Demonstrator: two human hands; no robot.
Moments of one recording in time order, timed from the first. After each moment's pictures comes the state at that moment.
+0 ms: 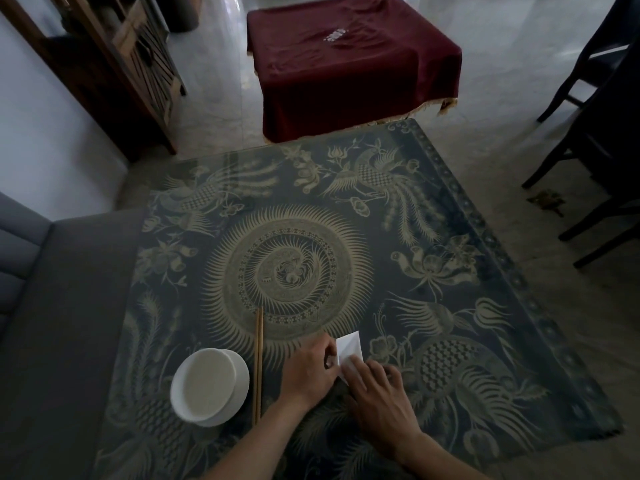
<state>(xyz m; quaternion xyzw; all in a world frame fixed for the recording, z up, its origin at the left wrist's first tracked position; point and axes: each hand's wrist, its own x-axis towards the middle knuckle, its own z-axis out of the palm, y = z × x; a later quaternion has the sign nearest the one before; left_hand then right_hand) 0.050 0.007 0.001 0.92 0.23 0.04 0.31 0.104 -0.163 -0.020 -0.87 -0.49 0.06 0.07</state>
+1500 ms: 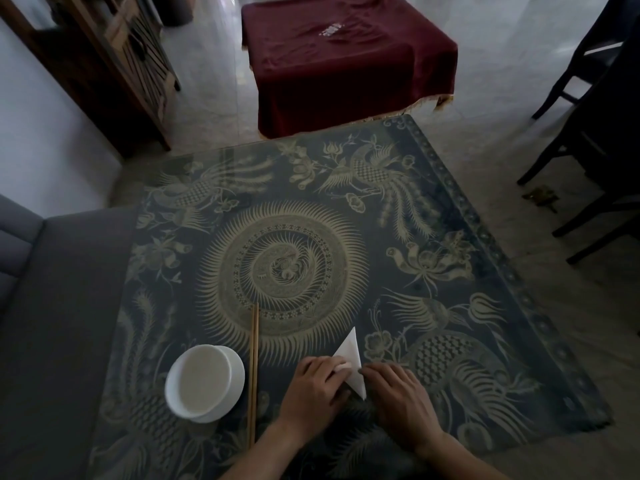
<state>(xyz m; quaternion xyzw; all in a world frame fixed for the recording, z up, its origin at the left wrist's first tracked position) 0.016 -0.017 -0.035 0.98 0.02 0.08 0.18 0.126 -0.199 -0.018 -0.85 -0.49 0.04 0.20</state>
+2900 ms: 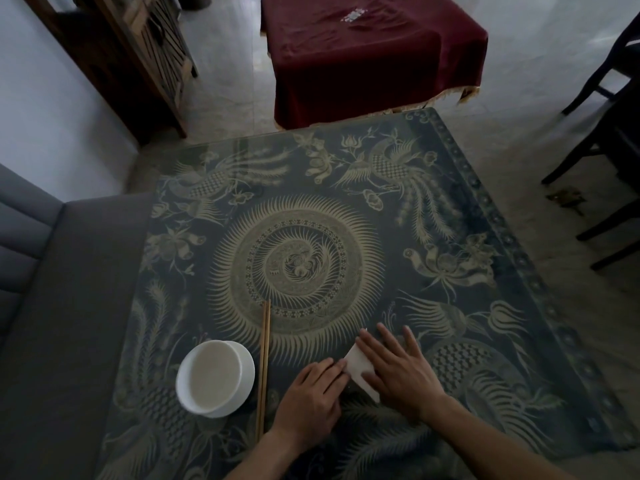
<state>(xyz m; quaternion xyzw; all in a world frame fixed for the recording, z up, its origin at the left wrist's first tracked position) -0.008 -0.005 -0.044 0.99 0.04 0.01 0.16 0.172 -0.162 -0.017 -0.82 -0.55 0.13 -0.03</state>
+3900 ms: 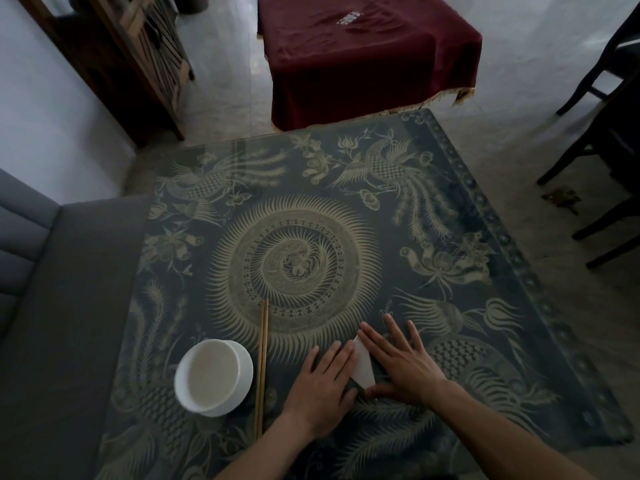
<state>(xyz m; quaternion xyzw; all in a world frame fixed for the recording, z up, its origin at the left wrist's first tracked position) 0.020 -0.012 -0.030 0.98 0.06 -0.13 0.10 0.191 -0.166 -0.031 -0.80 -0.57 0.20 -0.07</state>
